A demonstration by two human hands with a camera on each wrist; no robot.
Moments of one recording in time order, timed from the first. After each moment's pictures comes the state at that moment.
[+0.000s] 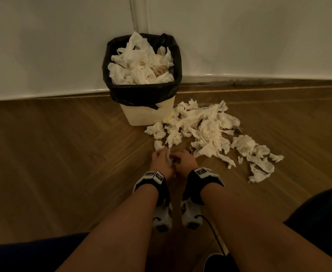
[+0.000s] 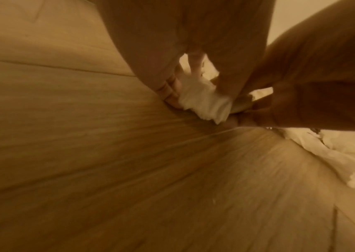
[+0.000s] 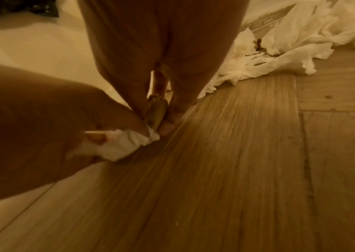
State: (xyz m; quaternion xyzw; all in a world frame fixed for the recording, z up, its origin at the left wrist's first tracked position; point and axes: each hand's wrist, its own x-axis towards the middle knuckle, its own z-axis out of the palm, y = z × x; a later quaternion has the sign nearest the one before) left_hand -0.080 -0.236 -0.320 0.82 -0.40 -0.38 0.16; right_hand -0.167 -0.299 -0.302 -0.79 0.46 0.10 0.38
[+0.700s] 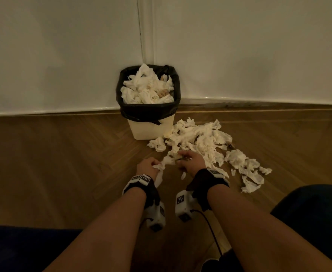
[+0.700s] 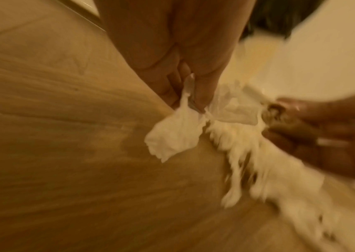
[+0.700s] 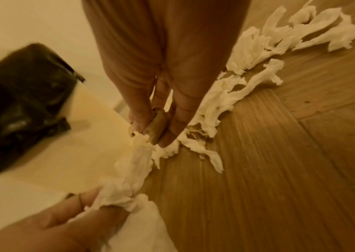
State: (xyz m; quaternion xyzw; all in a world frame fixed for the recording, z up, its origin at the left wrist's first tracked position) left_hand -0.046 -0.217 -0.283 0.85 -0.31 -0.34 0.26; right_hand -0.179 -0.306 -0.257 -0.57 0.55 -0.13 0.60
